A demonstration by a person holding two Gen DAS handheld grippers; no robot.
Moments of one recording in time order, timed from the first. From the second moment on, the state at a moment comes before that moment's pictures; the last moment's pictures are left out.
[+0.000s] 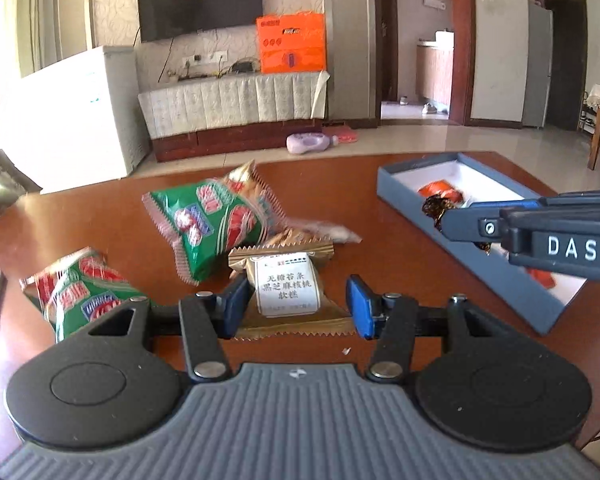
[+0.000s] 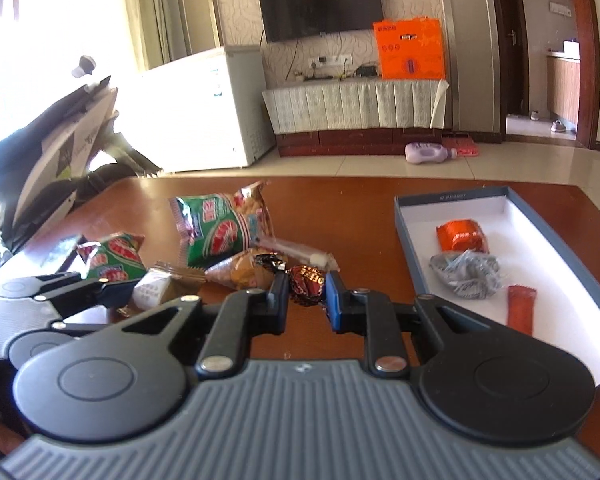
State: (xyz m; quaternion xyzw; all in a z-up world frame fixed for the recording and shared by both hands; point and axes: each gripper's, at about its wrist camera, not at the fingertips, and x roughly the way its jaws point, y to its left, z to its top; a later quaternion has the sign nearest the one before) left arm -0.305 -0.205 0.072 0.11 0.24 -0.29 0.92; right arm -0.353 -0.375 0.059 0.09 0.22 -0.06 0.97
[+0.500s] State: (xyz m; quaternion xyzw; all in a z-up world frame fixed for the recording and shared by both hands) left arm -0.313 -0.237 0.075 0.09 0.24 -0.29 0.92; right arm -0.382 -0.388 0.069 0.09 0.20 -0.07 0.97
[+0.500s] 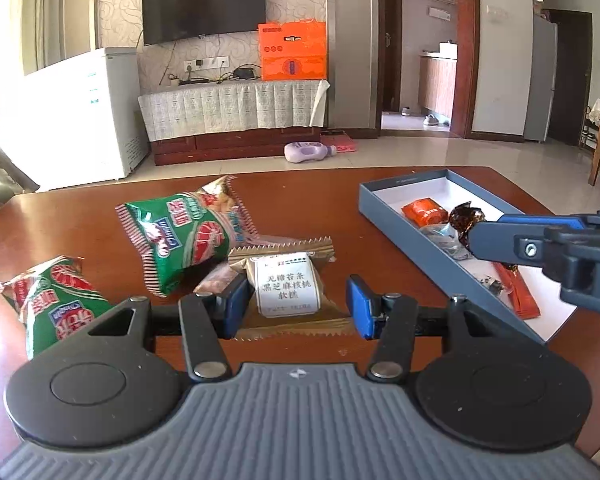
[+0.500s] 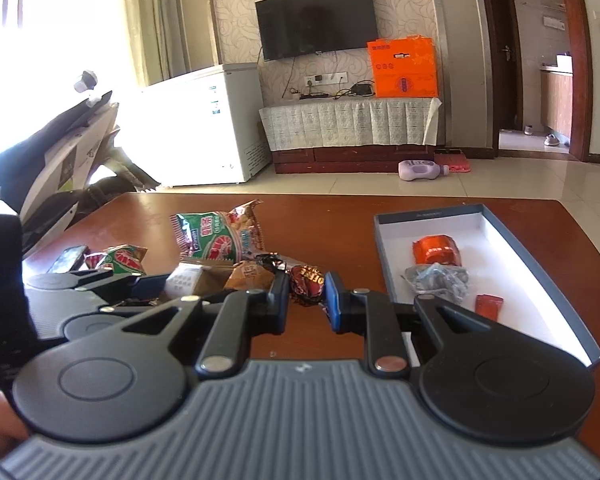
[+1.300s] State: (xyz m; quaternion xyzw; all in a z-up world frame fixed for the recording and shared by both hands) left arm -0.312 -0.271 0.069 0.10 0.24 -0.30 0.92; right arm -0.407 -0.403 0.069 0.09 0.19 -0.09 0.97
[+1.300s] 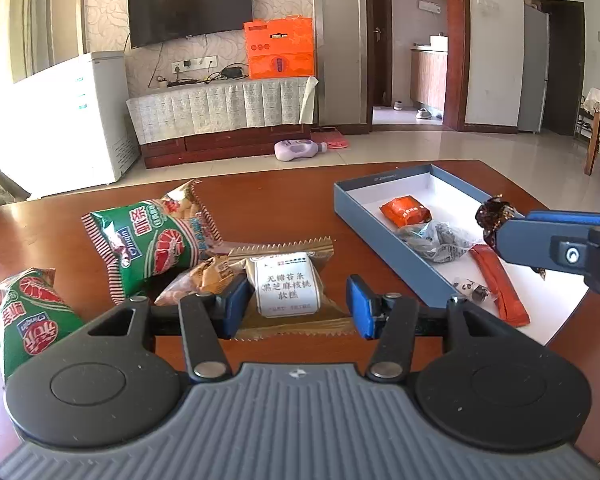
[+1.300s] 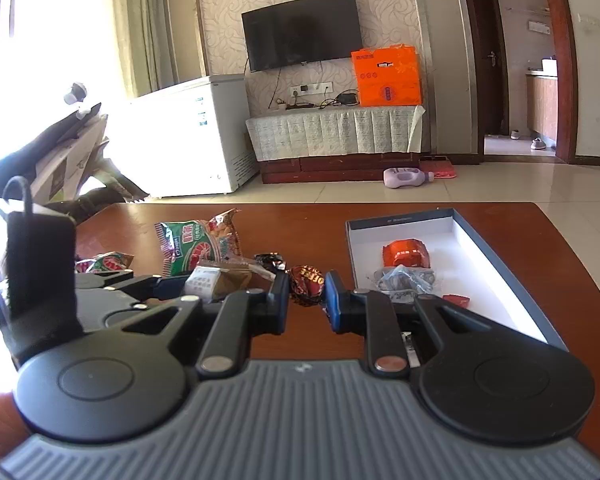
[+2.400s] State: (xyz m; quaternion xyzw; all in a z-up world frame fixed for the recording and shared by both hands) left arm -0.292 -0.337 0.066 0.11 0.24 -0.33 0.91; right arm -0.417 -0.429 0.064 0.11 0.18 -0.13 0.97
